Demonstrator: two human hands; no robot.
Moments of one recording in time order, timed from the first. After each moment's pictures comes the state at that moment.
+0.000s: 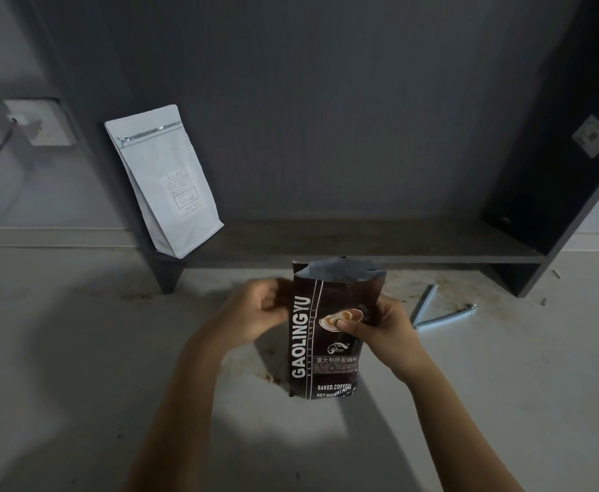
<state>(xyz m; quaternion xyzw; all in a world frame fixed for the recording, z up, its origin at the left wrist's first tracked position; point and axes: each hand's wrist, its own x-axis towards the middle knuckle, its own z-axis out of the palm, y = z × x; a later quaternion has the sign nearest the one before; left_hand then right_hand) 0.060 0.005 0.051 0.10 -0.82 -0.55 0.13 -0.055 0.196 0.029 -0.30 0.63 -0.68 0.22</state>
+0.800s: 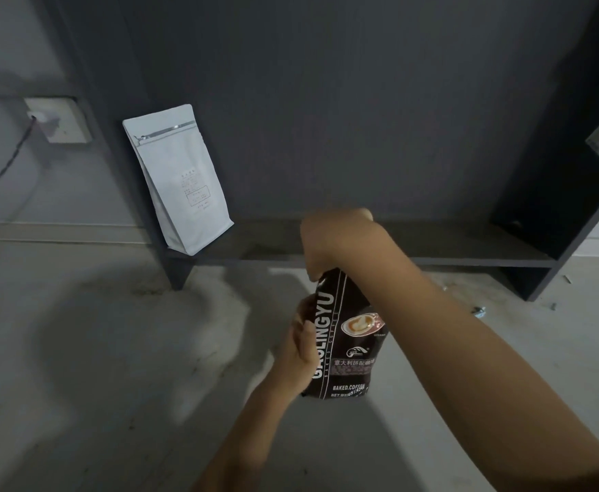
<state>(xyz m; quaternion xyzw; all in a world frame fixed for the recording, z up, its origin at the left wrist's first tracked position) 0.053 0.073 -0.010 0.12 -0.73 -0.61 0.27 -0.019 0.110 0.199 -0.46 0.88 0.07 0.08</state>
